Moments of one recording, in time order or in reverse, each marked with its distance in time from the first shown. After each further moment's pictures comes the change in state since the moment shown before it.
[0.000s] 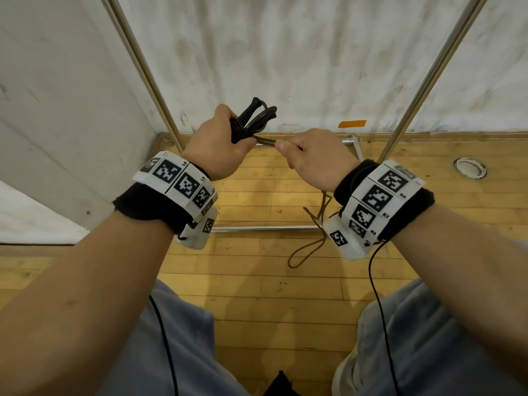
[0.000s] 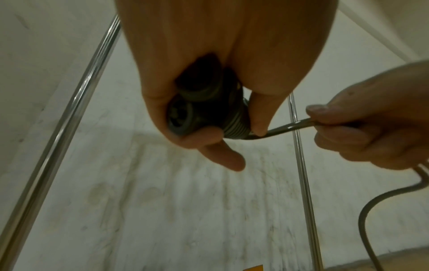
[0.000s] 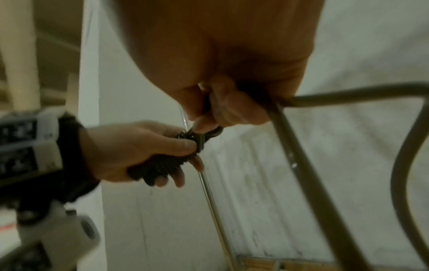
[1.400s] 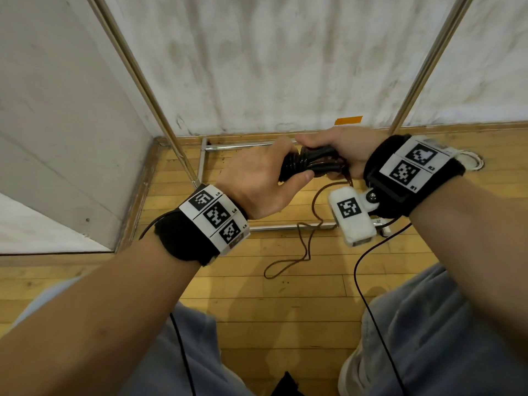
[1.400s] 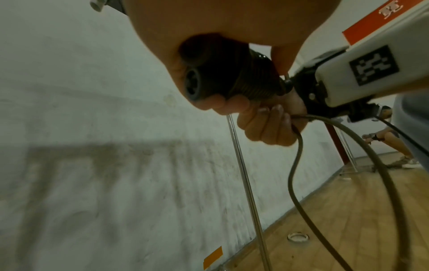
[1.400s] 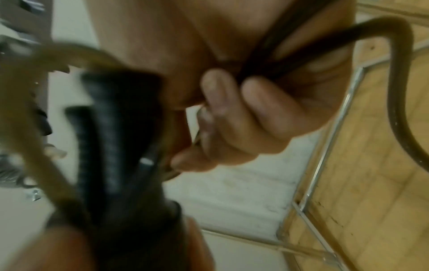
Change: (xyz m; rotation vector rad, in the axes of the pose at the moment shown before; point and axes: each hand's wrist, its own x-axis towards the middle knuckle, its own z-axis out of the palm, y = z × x) left_hand -0.041 0.028 0.040 0.097 0.083 0.598; right_hand 0.007 0.040 -0.026 0.873 -0.345 0.461
